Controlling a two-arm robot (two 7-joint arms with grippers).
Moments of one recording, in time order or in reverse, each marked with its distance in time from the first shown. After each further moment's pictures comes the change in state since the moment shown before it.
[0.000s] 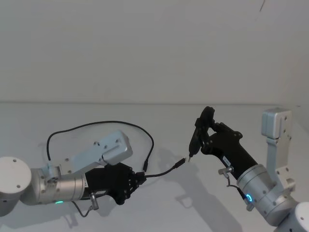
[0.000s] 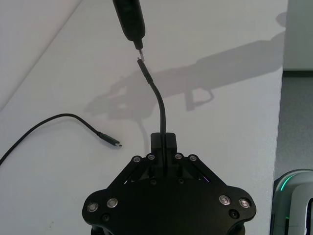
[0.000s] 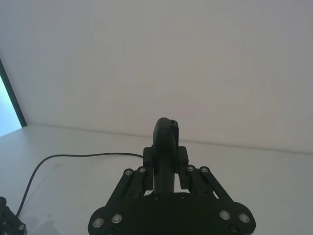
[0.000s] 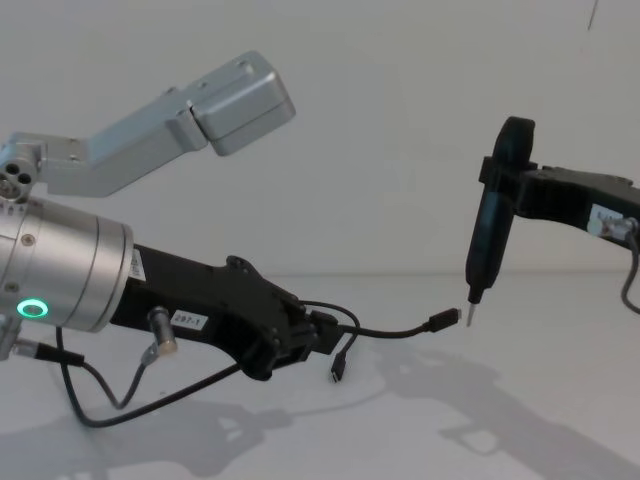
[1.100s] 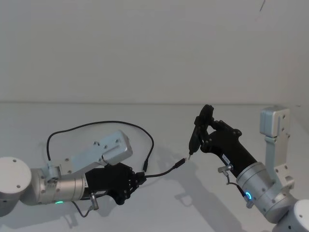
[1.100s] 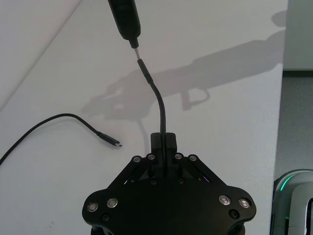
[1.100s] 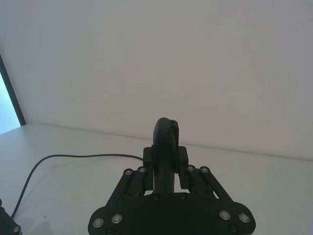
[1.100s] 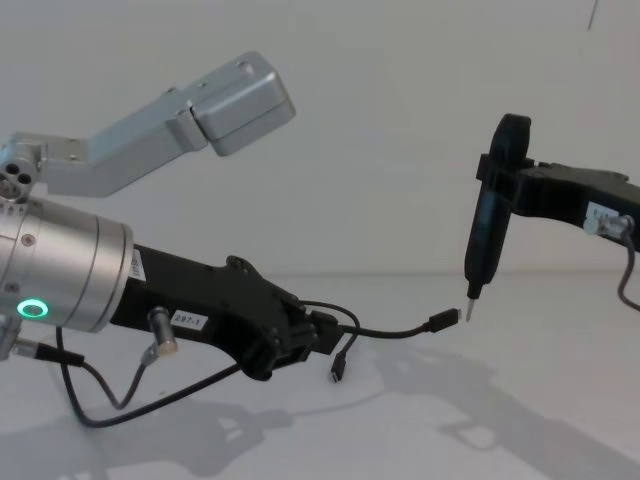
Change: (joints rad) left arm 0.000 0.000 0.000 0.000 0.000 0.000 0.000; right arm 0.017 -0.003 0.000 0.023 -0.018 -0.017 0.017
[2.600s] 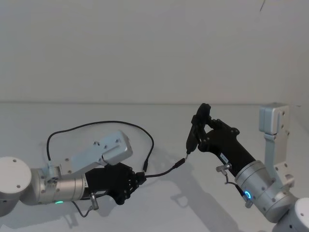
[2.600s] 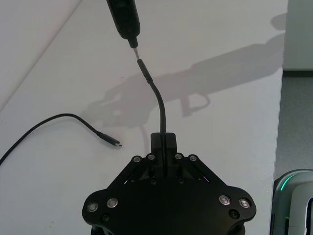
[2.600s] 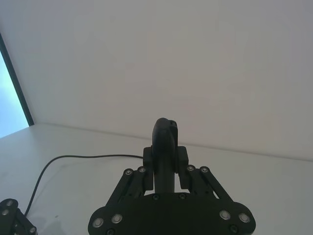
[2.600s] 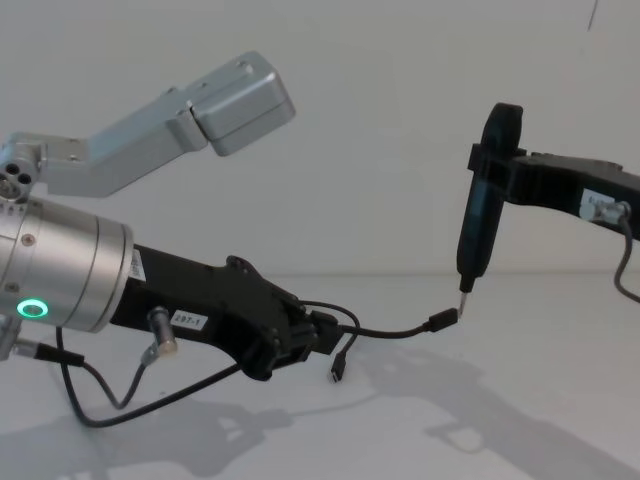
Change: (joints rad) left arm 0.000 0.000 0.000 0.000 0.000 0.000 0.000; right arm -0.006 0.009 -0.011 -0.042 0.018 0.039 -0.006
